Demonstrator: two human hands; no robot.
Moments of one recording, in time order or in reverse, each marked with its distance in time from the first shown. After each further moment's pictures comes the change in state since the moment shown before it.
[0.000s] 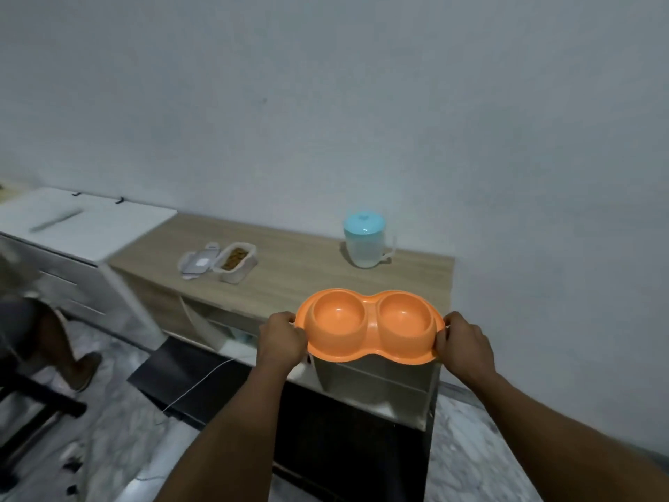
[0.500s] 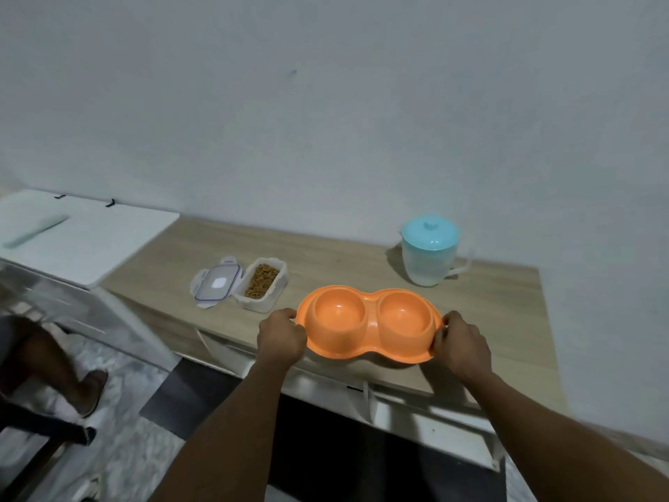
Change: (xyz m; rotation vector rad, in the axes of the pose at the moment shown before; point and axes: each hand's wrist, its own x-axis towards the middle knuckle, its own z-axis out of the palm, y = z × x) left_hand 0.221 -0.081 -0.038 0.046 -0.096 -0.012; right_hand 0.113 -0.144 0.138 0.004 -0.063 0.084
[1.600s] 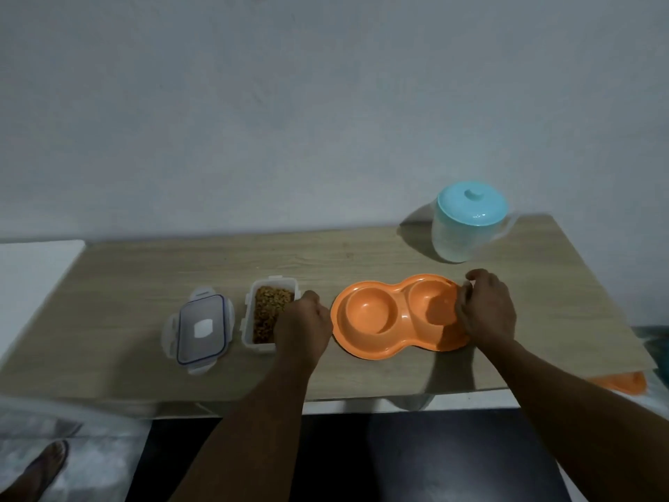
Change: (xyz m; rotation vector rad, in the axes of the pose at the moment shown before) left_hand 0.188 -0.053 0.006 0.164 -0.005 0.582; right_hand 0.052 -0.099 0.076 -0.067 0.398 0.291
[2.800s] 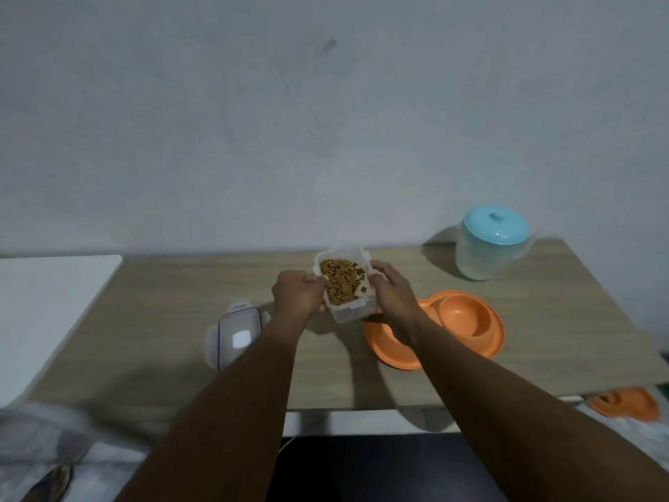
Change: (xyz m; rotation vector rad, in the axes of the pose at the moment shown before) left_hand 0.064 -0.025 -0.094 -0.688 -0.141 -0.539; right_hand -0.056 -0.220 0.011 1.075 -0.526 0.285
